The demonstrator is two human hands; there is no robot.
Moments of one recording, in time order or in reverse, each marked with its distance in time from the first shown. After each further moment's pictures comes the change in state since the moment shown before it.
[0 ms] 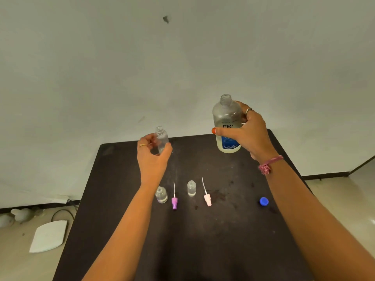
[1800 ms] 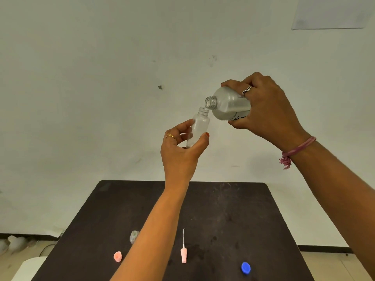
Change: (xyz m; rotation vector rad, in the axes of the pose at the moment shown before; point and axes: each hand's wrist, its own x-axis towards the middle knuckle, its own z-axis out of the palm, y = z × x) left_hand -0.045 0.190 0.134 -0.257 0.049 0.217; right_hand 0.076 -0.096 -0.155 -0.746 0.171 -0.822
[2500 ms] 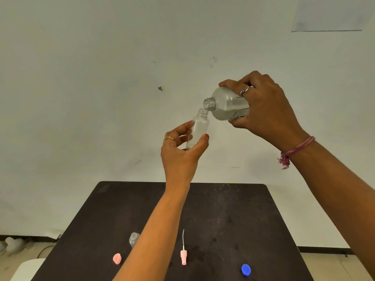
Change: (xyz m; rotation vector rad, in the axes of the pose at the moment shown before) left_hand 0.002 -0.003 0.000 -0.022 0.014 -0.016; right_hand 0.006 0.000 0.002 -0.040 0.044 -0.066
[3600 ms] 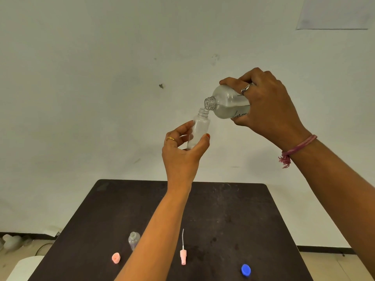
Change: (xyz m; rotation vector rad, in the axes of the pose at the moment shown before) left_hand 0.003 -0.006 0.000 -0.035 0.012 -0.027; right_hand 0.006 0.001 0.009 -0.051 0.018 -0.044
